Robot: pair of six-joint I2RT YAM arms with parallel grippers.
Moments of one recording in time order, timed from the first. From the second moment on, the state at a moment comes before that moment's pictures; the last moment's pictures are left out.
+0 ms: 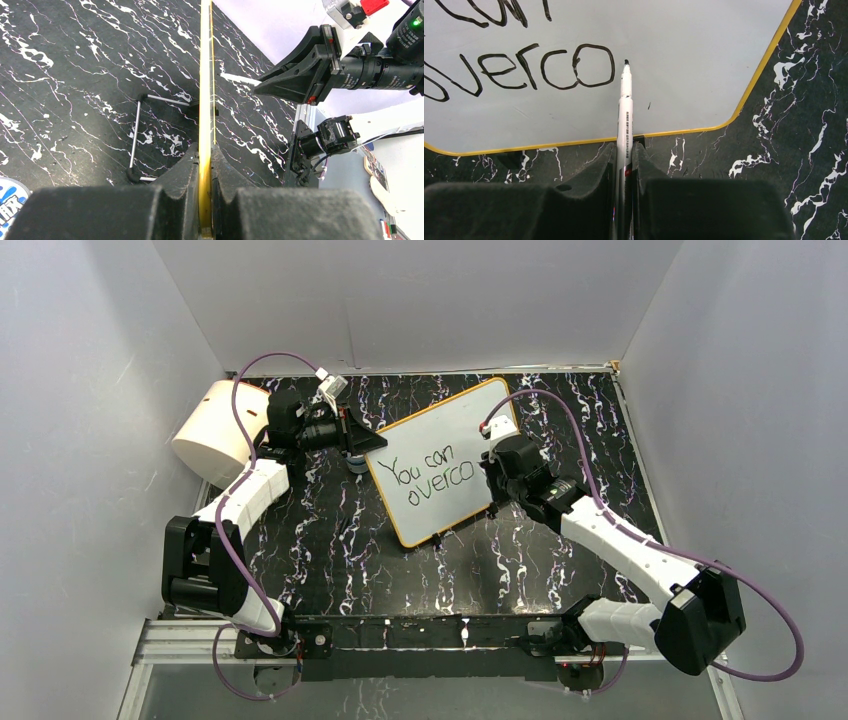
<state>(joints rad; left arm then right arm) -0.18 1.49 1.00 0.16 1.02 -0.32 0.67 1.18 0.91 -0.41 0.21 0.10</state>
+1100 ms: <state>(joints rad) -0.18 1.49 1.00 0.16 1.01 -0.32 0.65 1.22 0.91 -0.38 0.19 0.10</state>
